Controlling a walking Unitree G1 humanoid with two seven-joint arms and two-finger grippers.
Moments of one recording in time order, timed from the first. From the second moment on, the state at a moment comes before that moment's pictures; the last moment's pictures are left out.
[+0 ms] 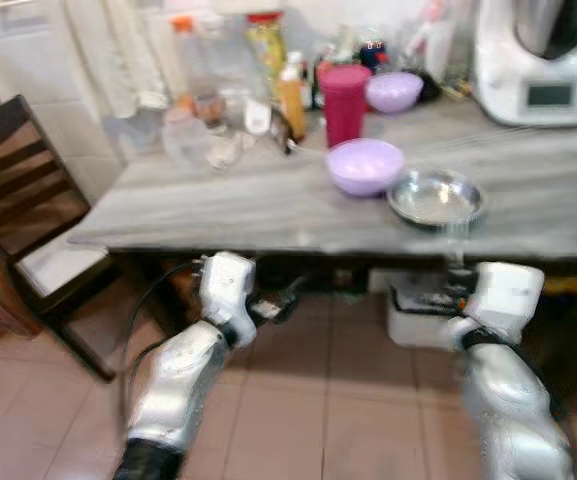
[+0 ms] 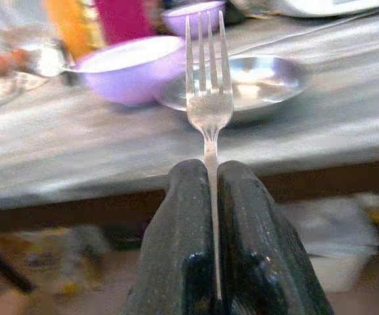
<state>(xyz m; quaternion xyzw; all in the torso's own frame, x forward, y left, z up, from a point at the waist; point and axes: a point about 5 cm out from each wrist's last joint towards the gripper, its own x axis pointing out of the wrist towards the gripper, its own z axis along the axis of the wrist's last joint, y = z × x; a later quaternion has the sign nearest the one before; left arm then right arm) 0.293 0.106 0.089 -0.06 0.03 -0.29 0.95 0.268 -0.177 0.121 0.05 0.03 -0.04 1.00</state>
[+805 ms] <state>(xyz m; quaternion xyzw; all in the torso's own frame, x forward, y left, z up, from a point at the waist) 0.294 0.099 0.087 -0.03 0.05 -0.26 0.96 0.267 -0.190 0.119 0.04 0.03 -0.06 1.00</state>
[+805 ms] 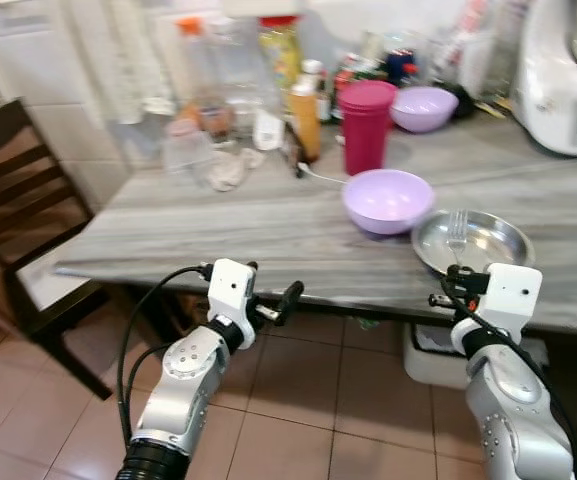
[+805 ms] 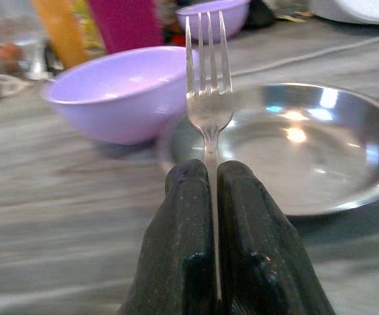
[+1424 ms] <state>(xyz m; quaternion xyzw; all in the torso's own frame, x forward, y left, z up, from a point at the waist) 0.294 0.100 0.086 -0.02 0.05 -0.26 0.96 0.267 -0.186 0.118 0.04 0.03 -0.05 1.00</state>
